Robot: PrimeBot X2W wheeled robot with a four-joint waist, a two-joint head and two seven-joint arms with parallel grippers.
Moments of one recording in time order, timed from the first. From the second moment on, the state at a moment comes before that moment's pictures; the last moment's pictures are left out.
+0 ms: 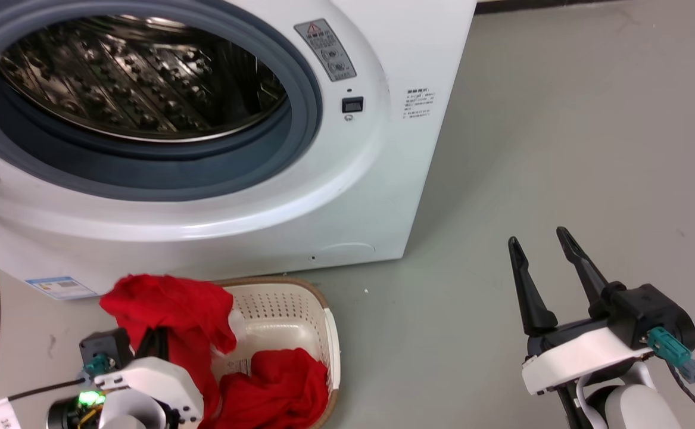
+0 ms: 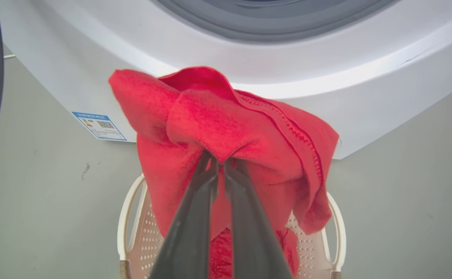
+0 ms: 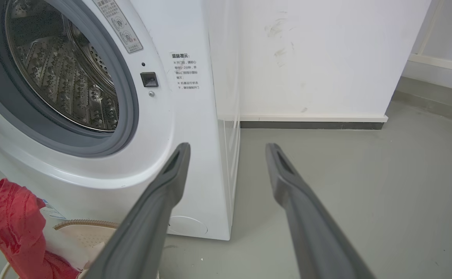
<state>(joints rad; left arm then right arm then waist) -0.23 0.22 -0.10 0.65 -0.41 0.04 -0.23 -0.10 -0.05 0.10 0.05 0.10 0.13 -0.15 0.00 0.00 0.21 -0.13</state>
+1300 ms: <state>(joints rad) -0.62 0.22 -0.13 1.25 -0.45 0.01 -0.20 -0.31 -0.05 0.18 0.08 0.15 0.13 -0.25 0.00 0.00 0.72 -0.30</state>
